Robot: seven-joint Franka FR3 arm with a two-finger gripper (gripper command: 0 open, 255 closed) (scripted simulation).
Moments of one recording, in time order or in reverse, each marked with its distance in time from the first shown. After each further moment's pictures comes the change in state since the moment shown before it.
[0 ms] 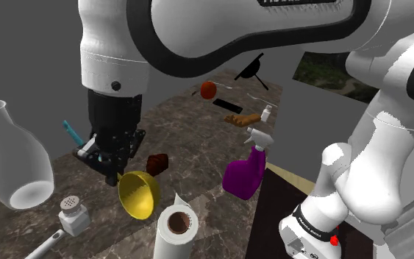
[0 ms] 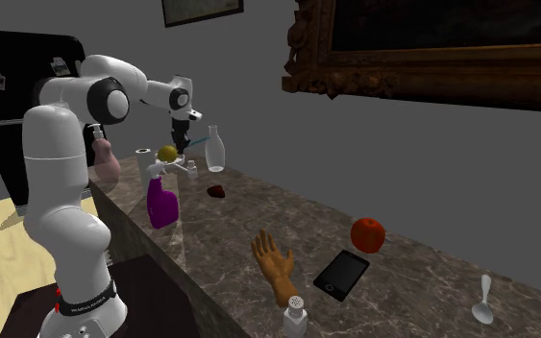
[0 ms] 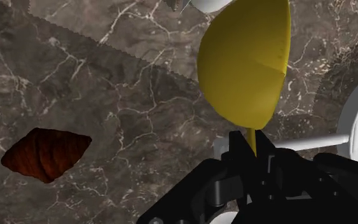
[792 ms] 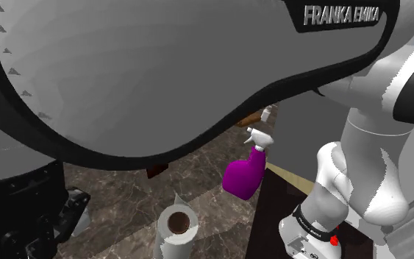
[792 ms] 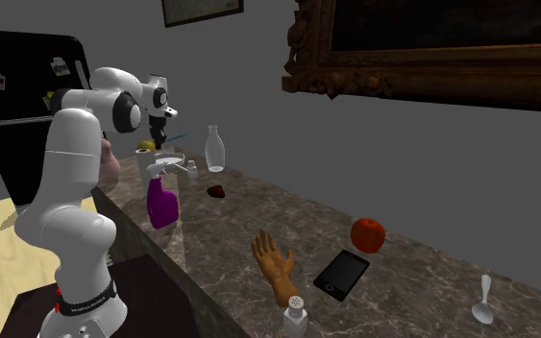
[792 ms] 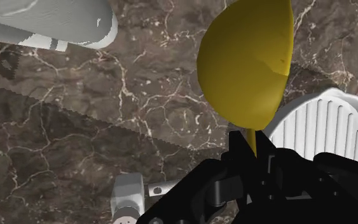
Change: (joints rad) arm 0.205 0.230 0.074 0.292 -0.113 -0.031 0.287
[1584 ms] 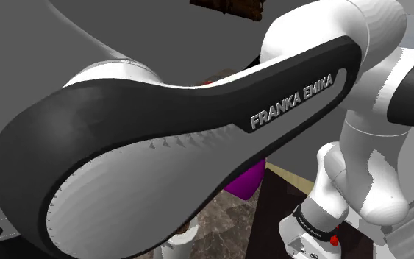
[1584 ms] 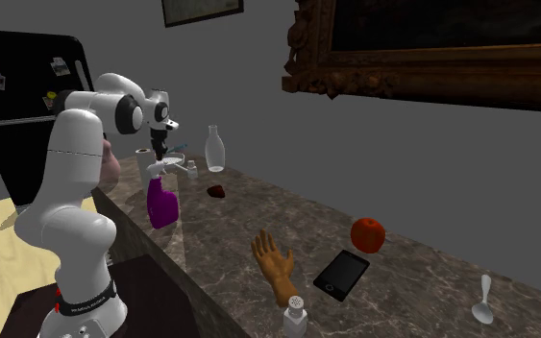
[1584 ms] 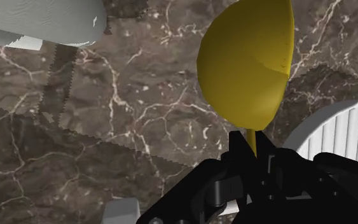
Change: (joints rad) arm 0.003 0.027 -0.004 -0.119 -0.007 0.145 -0.006
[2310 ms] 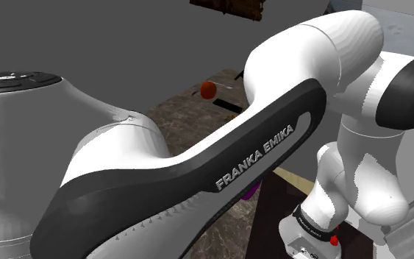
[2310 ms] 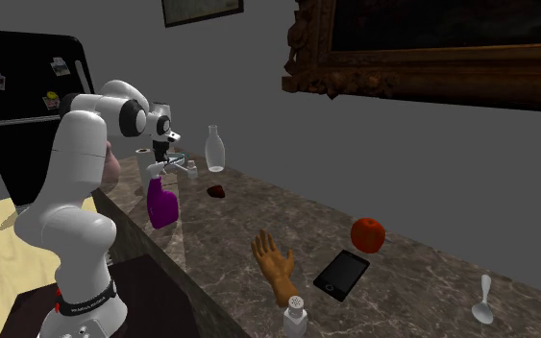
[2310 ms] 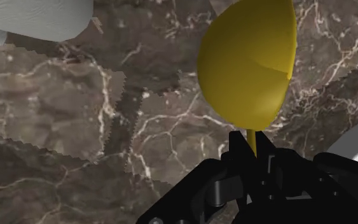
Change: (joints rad) arm 0.004 0.047 -0.008 -0.085 -0.012 0.130 -0.008
